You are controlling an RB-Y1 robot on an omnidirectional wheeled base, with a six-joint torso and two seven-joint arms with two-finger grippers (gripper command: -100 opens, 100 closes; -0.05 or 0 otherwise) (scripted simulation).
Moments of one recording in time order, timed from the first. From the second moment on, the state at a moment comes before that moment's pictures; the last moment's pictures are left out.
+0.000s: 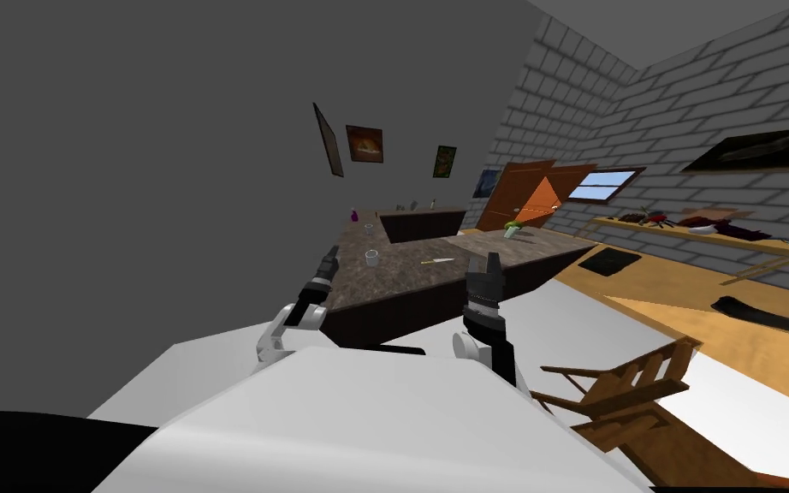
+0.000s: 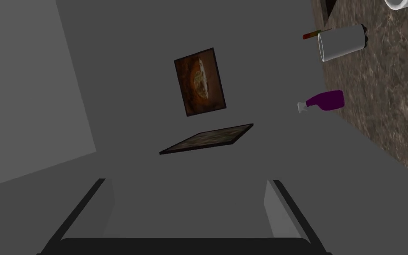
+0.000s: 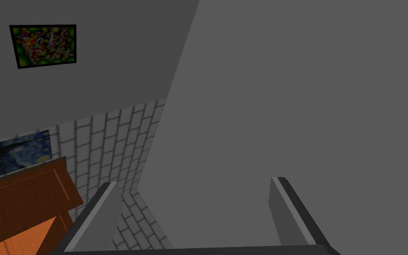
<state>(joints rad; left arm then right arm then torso) 0.27 0.28 0.06 -2.01 -0.04 -0.16 -0.01 0.49 0.01 0.05 -2.22 -0.10 -0.58 0.17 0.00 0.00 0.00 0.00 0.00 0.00</state>
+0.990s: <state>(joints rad) 0.09 0.48 0.10 -1.78 0.05 0.13 -0.06 0.49 0.01 0.05 -2.22 -0.10 -0.58 0.17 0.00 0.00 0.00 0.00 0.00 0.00</state>
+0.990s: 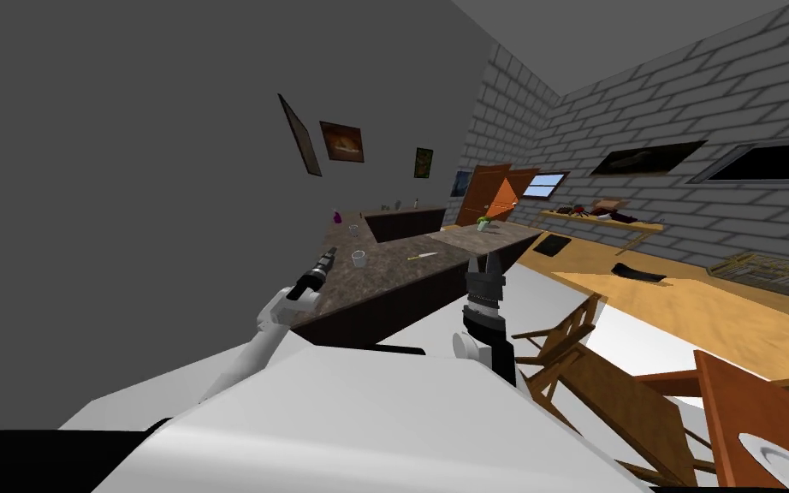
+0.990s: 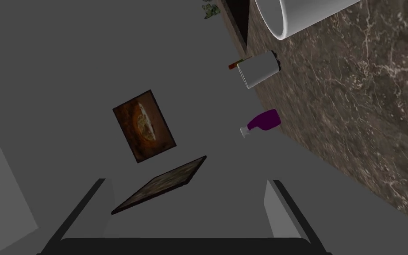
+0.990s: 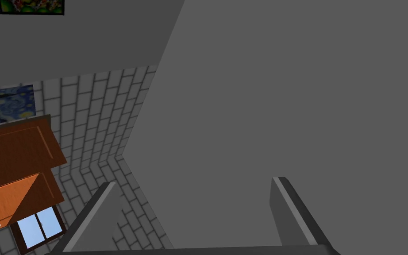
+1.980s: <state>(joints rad) -0.06 0.64 0.14 -1.55 0.14 0.42 -0.11 0.49 0.01 0.05 -2.22 -0.10 -0.58 0.17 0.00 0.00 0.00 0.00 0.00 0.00</state>
